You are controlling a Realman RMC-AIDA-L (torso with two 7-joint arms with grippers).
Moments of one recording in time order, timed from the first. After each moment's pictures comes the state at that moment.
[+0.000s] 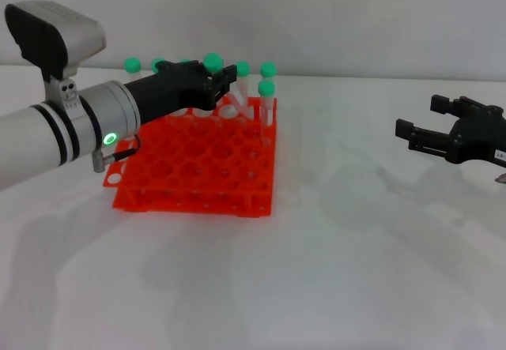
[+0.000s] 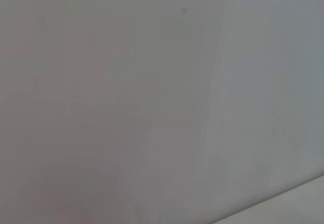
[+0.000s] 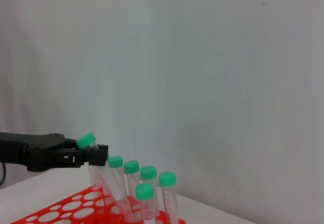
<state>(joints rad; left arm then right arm) -0.59 -2.08 1.20 0.68 1.40 0.83 -1.43 0.36 2.01 -1.26 -0.89 1.79 1.00 -1.70</state>
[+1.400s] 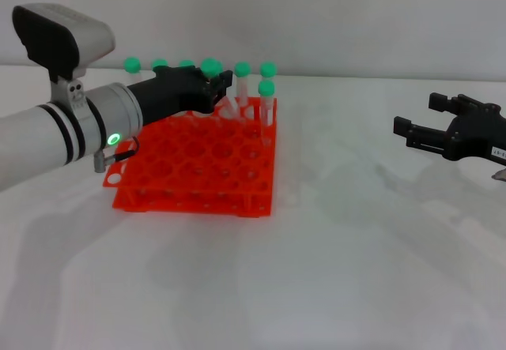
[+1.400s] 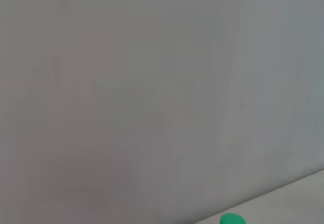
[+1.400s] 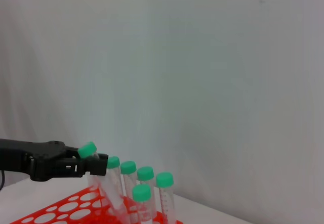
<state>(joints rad) -0.61 -2.08 1.22 0.66 1.42 0.76 -1.44 0.37 2.01 -1.26 -0.88 1.79 0.98 -1.70</state>
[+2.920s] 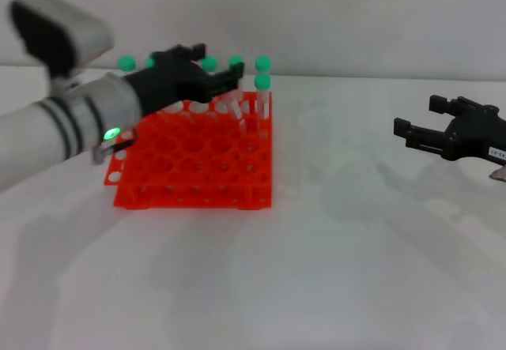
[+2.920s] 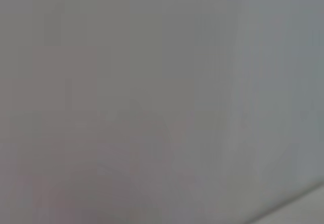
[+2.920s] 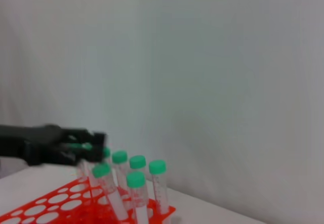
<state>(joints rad) -0.61 -2.08 1.21 0.63 1.30 0.77 -1.26 0.40 2.01 -1.26 -0.84 1.79 0.95 -1.71</state>
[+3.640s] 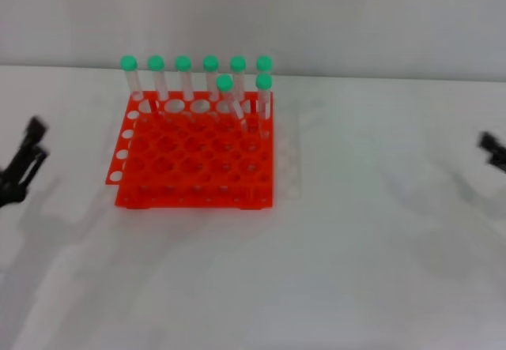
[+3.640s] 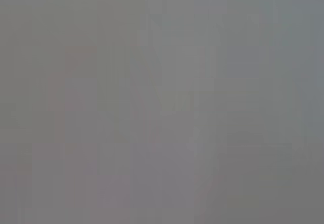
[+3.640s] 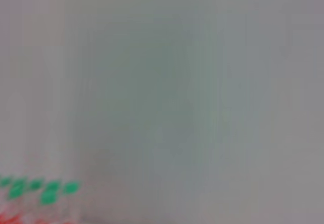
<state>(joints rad) -0.20 -2.09 1.21 0.23 0.44 1.52 -0.44 0.31 2.01 -1.09 -0.50 2.15 1.13 -2.23</state>
